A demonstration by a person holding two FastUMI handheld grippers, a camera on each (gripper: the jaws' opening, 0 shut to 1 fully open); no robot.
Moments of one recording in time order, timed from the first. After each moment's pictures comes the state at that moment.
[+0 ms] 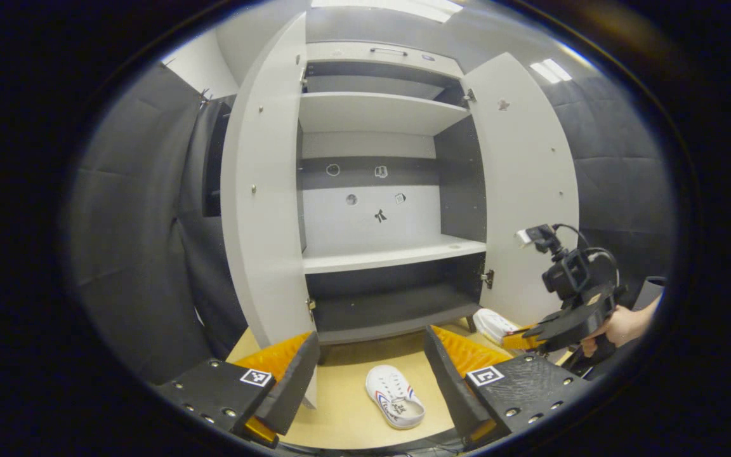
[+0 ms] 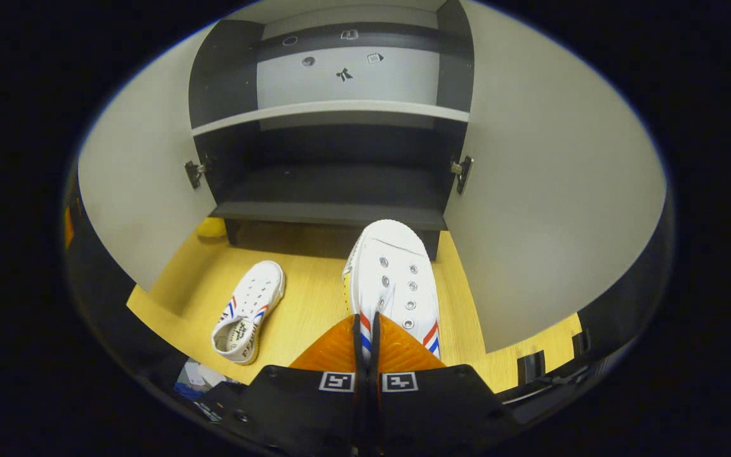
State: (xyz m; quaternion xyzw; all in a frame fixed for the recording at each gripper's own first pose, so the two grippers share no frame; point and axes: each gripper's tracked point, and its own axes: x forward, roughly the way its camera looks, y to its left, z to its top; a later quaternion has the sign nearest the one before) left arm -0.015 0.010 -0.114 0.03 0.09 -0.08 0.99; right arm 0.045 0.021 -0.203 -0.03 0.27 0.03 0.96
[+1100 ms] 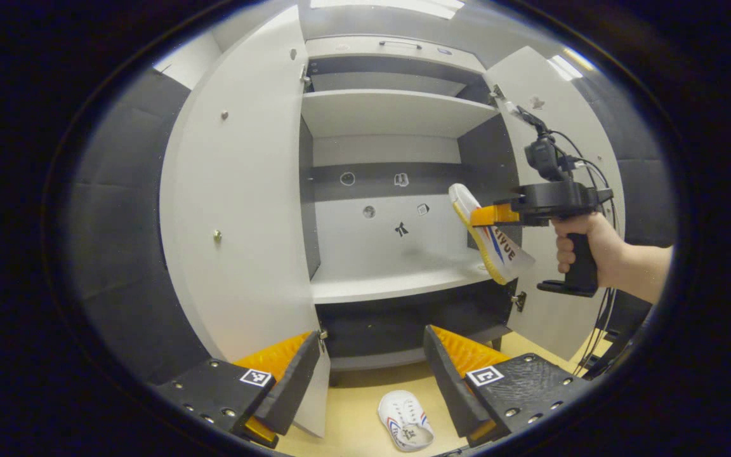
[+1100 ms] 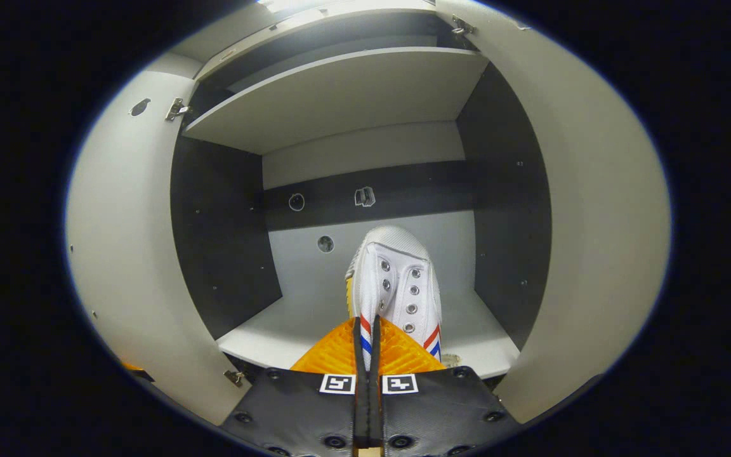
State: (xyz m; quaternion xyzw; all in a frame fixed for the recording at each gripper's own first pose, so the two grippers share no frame) left arm 0.063 0.012 -0.081 0.04 0.09 -0.02 1.00; right arm 0.228 0.076 0.079 0.02 -0.02 0.11 0.99
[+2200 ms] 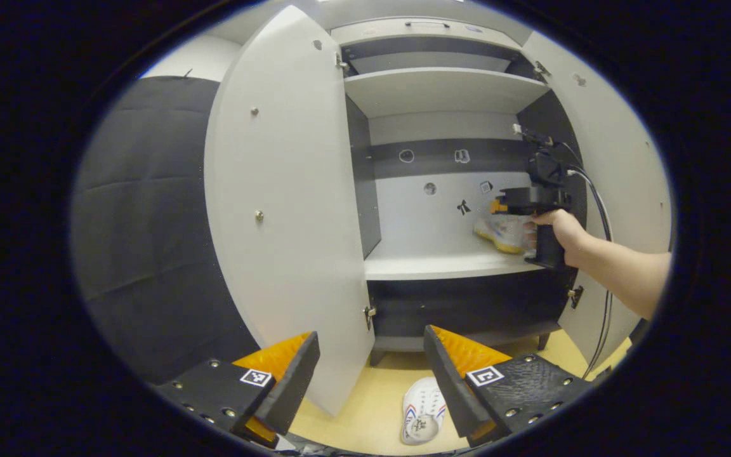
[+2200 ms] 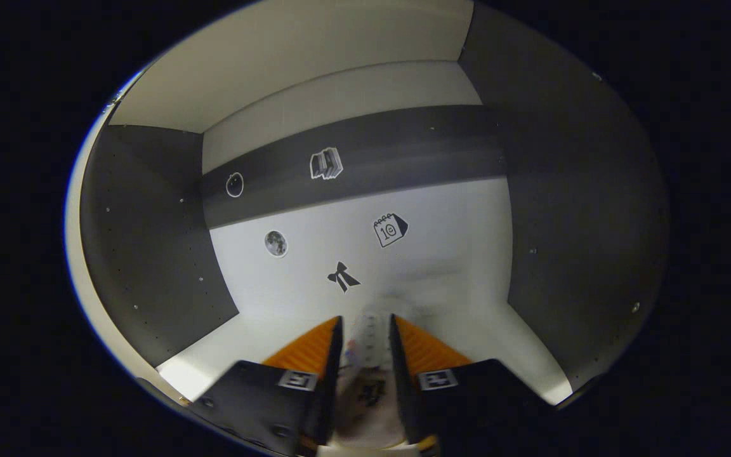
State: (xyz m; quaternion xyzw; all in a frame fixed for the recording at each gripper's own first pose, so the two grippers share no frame) left arm 0.047 0.025 -0.105 0.04 0.15 0.14 0.98; right arm 0.393 0.074 0.055 0.05 0.02 0.10 0.99
